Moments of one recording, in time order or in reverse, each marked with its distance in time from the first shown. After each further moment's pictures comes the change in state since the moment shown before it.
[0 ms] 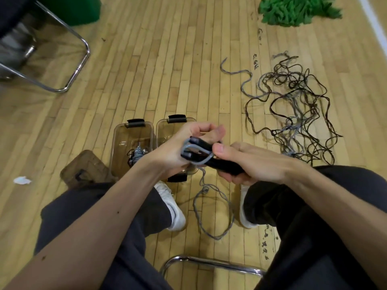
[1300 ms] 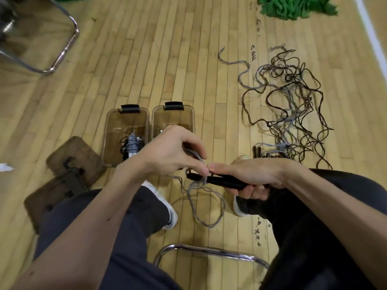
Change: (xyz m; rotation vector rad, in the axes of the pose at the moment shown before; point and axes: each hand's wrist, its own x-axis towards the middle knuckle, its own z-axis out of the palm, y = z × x) left_hand -0.041 -0.031 -0.023 0.714 0.049 0.004; right_hand 0.008 0.023 0.034 -0.029 -0.221 0.606
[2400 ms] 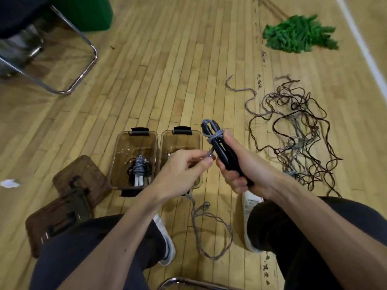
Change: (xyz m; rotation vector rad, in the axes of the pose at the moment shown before) left_hand 0.017 -0.027 0.001 -0.248 0.256 -0.057; right_hand 0.020 -0.042 -0.028 0.585 0.266 -0.476
